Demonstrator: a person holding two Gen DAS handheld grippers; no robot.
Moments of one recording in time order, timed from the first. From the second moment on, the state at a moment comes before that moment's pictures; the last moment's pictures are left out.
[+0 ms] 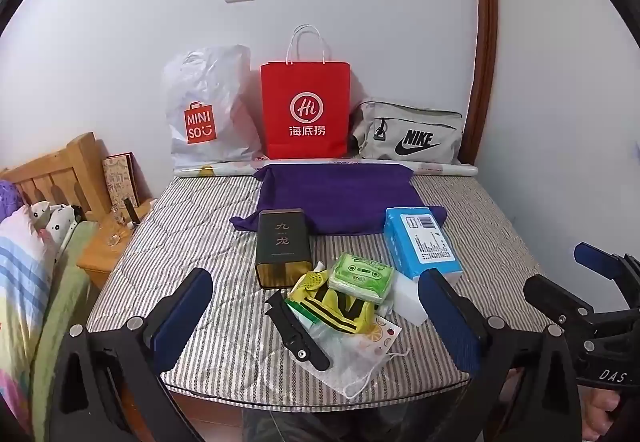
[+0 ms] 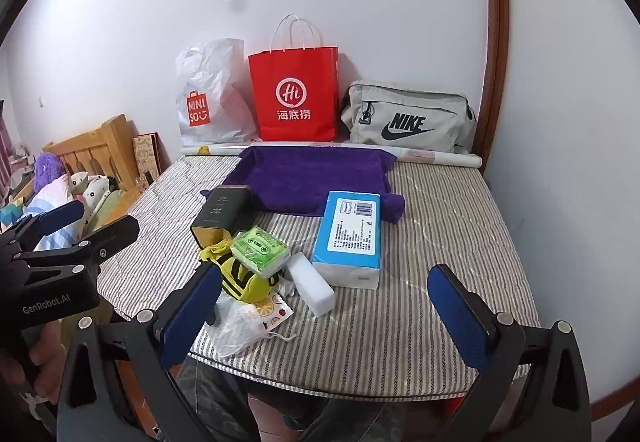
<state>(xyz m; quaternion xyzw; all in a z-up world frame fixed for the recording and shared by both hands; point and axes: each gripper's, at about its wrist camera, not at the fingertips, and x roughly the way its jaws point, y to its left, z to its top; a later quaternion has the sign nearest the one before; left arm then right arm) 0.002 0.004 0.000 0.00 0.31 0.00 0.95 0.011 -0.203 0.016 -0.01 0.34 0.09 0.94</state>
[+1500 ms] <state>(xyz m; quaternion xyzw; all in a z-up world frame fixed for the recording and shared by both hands) -0.004 -0.001 -0.003 0.00 0.30 -0.01 0.95 0.008 -0.199 0.017 -0.01 0.34 0.09 0.94</state>
